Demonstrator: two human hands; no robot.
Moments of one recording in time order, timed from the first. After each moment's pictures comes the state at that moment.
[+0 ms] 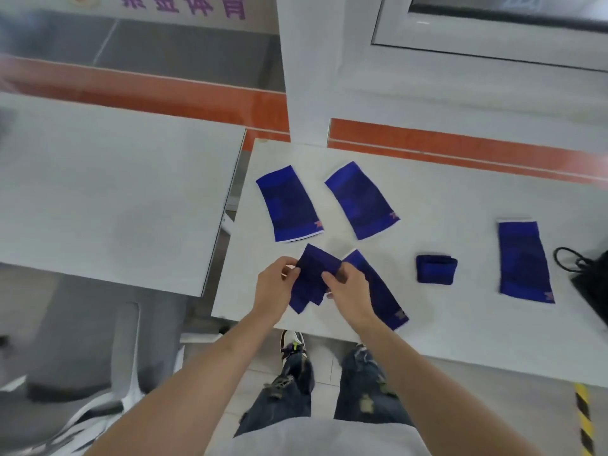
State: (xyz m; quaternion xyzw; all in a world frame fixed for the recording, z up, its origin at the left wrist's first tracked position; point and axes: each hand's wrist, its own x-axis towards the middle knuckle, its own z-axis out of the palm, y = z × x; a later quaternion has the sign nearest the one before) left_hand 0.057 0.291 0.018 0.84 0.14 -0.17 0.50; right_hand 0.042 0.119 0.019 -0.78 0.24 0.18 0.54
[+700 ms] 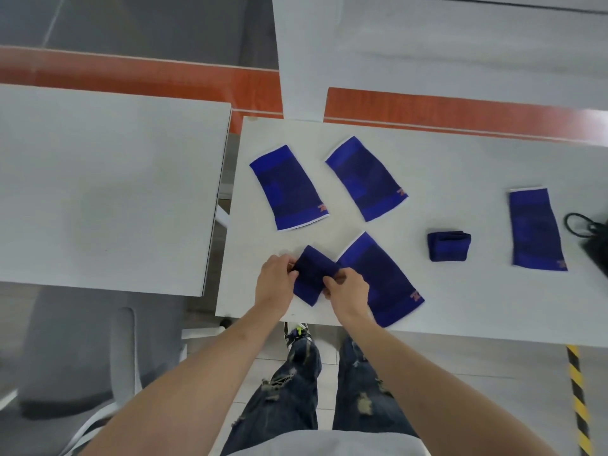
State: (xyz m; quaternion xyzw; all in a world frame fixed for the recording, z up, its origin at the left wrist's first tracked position) left_hand 0.064 0.317 -0.041 0.92 0.06 -0.22 0.33; right_hand 0.022 0.160 -0.040 -0.78 0.37 0.17 0.47
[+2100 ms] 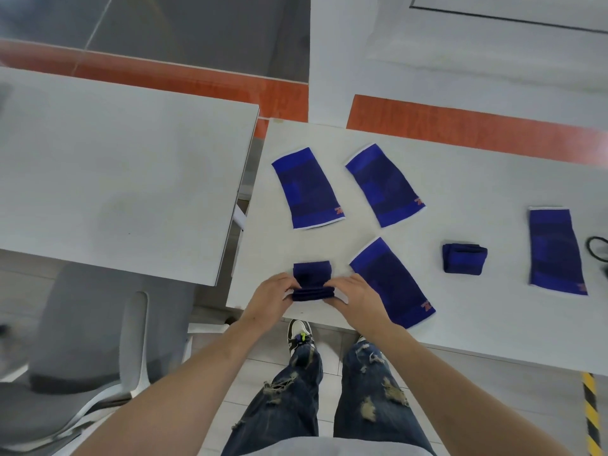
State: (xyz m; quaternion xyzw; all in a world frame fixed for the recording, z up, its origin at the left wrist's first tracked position) left_hand 0.027 0.365 -0.034 0.91 -0.10 -0.21 0.35; right_hand 0.007 0.132 -0.042 -0.92 -0.06 0.18 0.33
